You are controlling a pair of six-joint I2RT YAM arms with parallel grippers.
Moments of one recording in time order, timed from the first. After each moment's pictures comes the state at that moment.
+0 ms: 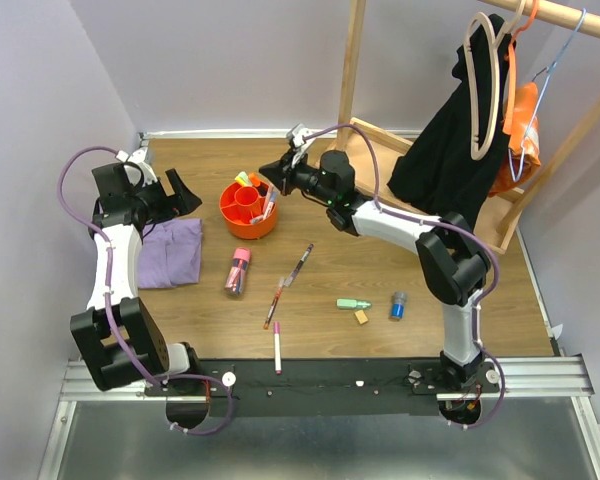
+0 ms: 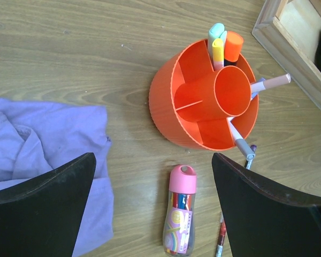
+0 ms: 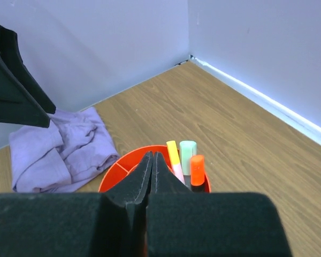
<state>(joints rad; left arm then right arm) 0.31 1.33 1.05 -0.39 0.58 -0.16 0.71 2.01 1.44 0.64 -0.31 0.11</state>
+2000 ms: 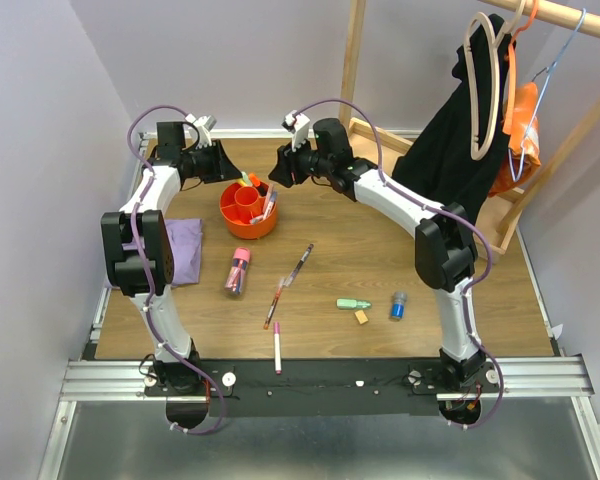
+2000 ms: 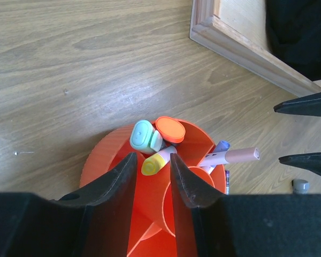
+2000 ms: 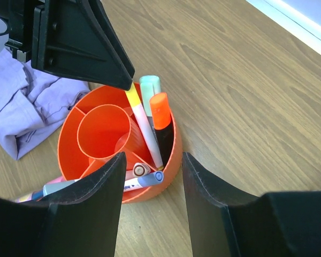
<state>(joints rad) 0.06 1.93 1.53 -0.31 0.74 -0.17 0.61 2.15 1.84 -0.05 -0.43 0.03</state>
